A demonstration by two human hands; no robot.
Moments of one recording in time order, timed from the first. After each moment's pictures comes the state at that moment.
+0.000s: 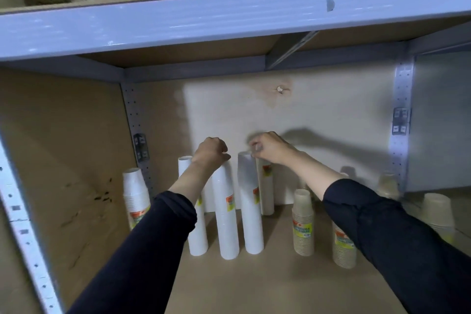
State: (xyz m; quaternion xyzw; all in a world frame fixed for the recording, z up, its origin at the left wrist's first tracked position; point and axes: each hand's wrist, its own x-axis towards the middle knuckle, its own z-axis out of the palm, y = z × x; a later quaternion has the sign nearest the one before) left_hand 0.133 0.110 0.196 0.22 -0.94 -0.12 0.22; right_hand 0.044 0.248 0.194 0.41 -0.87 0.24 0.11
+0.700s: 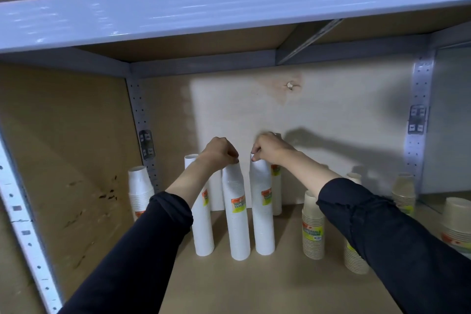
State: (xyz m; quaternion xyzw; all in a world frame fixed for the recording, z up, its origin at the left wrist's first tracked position) left_hand 0.129 0.099 0.195 0.14 -0.96 -0.13 0.19; right_hand 0.044 0.225 0.193 0.40 -0.88 0.22 0.10
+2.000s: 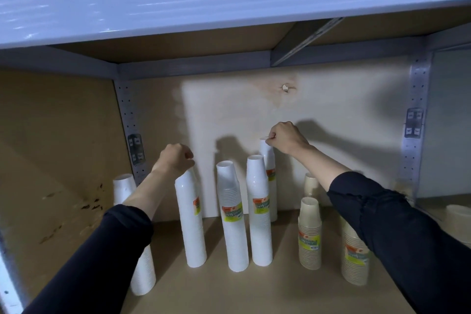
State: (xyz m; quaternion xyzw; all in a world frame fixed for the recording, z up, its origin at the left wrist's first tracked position) left_hand 0.146 0.029 0.187 0.25 -0.92 -0.11 0.26; right_hand -0.005 0.244 0.208 0.31 -0.89 0.30 0.16
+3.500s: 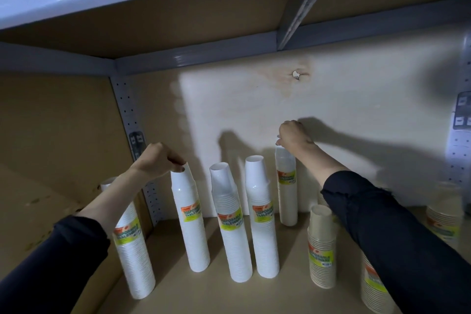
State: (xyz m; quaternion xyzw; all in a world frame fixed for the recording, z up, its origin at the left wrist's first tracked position) left_hand 0.150 0.023 0.197 0.24 -0.94 -0.11 0.23; right_hand -0.093 0.212 0.184 0.35 -0.91 0.12 0.20
